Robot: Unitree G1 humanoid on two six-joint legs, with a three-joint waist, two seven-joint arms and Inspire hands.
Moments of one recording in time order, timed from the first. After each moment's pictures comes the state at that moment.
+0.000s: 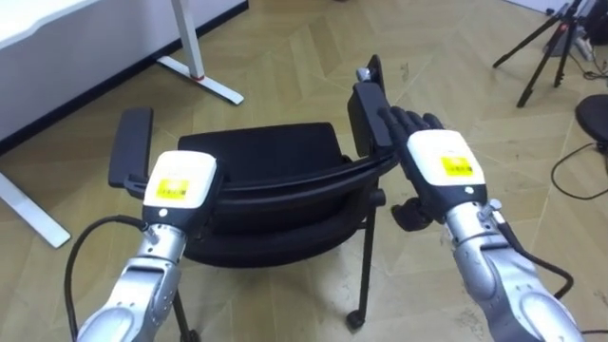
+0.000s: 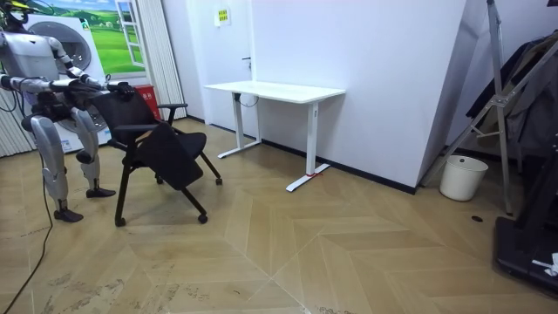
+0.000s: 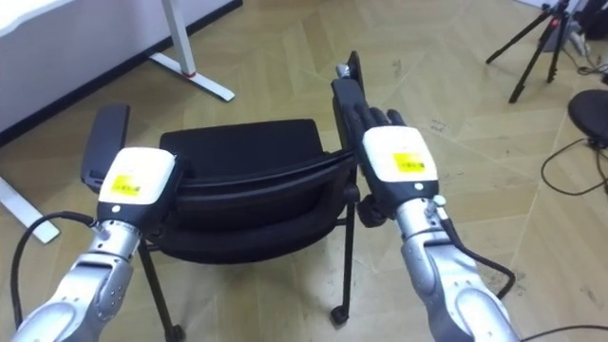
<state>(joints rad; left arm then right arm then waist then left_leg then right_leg) -0.09 0.38 -0.31 0.38 1.07 0.02 0.39 -0.09 -0.39 0.30 0.17 -0.99 -0.02 -0.16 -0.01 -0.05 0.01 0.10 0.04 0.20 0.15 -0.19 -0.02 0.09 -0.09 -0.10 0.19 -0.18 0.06</state>
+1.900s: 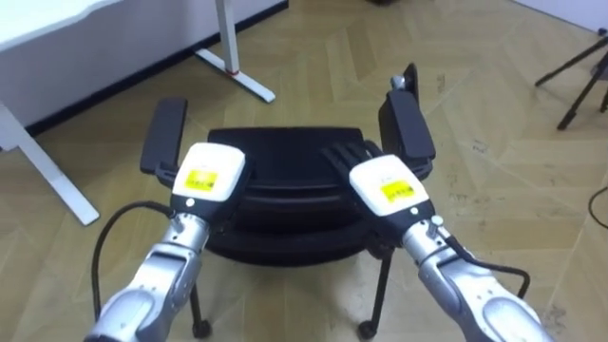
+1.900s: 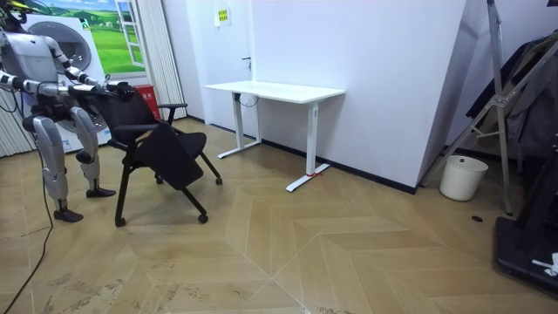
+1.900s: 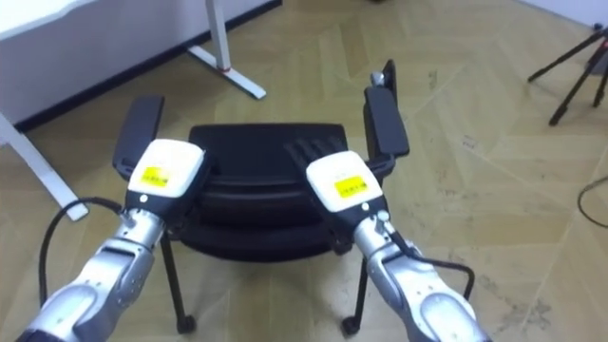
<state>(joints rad) -0.18 0.34 -0.38 0.47 1.07 -0.03 0.38 -0.12 -0.39 0.47 0.29 -1.14 -0.06 -0.18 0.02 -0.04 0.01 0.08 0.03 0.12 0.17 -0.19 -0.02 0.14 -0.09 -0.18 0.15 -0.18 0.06</state>
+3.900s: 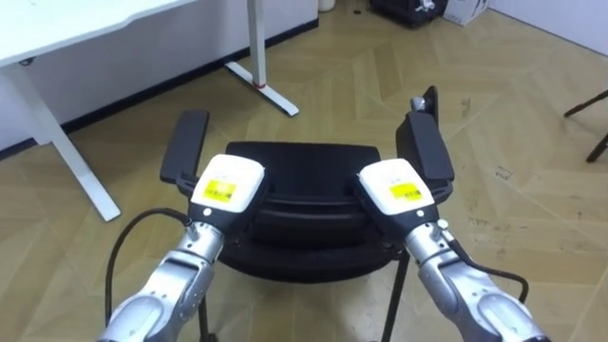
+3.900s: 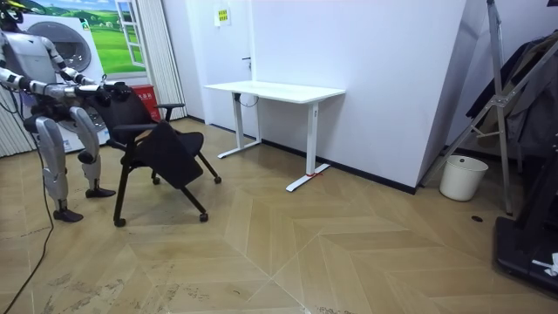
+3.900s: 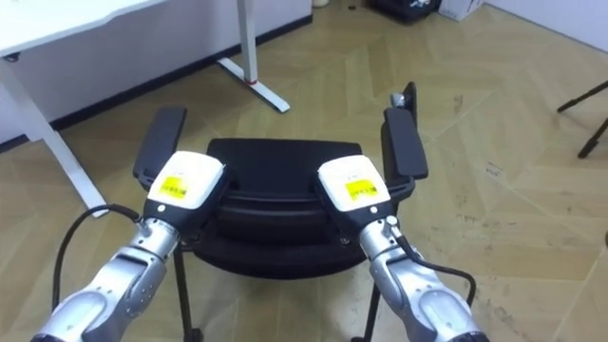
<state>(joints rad) -0.16 0.33 -0.40 0.48 1.11 -0.09 0.36 -0.17 -0.35 0.45 0.49 -1.06 -0.11 -0.30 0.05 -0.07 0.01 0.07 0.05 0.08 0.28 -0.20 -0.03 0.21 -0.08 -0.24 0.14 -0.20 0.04</state>
